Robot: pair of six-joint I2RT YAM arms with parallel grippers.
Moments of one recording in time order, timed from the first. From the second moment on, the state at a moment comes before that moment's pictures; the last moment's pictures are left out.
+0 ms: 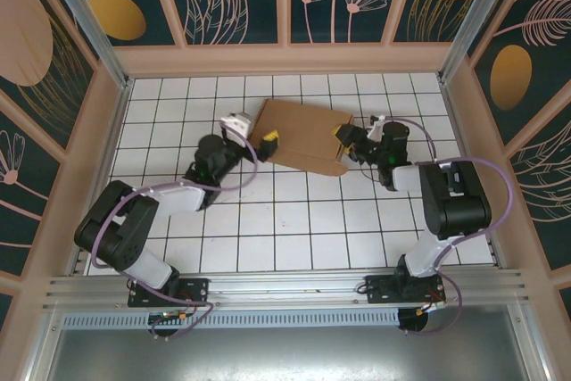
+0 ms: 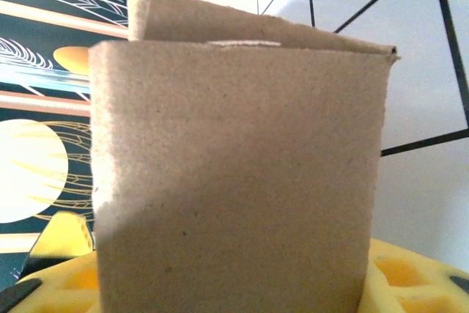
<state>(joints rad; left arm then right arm) -0.55 1.57 0.62 0.88 0.08 0.04 0.14 1.68 0.66 0.68 -0.68 1.04</state>
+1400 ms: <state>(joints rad) -0.83 1.97 0.69 1.43 -0.27 1.17 0.08 1.36 0.53 0.67 -0.65 1.19</state>
